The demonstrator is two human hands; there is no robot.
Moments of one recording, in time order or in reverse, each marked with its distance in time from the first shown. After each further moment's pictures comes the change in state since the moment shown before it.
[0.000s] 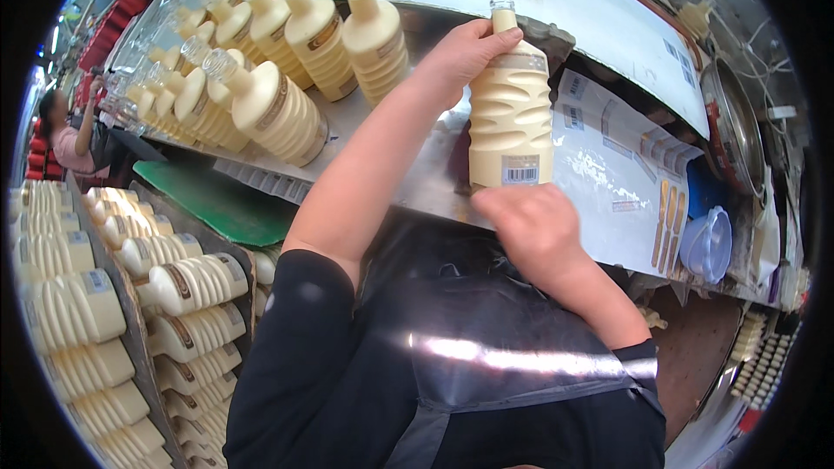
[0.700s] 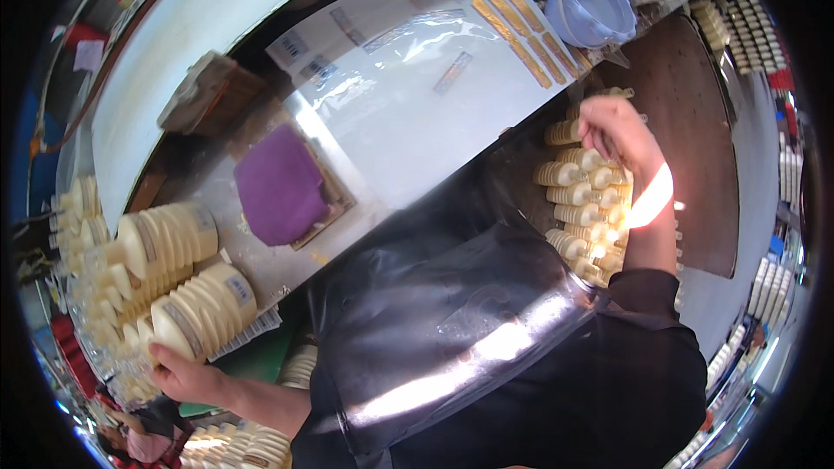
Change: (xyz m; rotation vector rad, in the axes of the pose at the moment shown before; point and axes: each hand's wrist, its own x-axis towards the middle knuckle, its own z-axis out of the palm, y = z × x) left_hand -0.168 0.020 -0.086 0.957 1.077 0.355; right_hand -0.275 0.070 -0.182 0.848 0.190 1.684
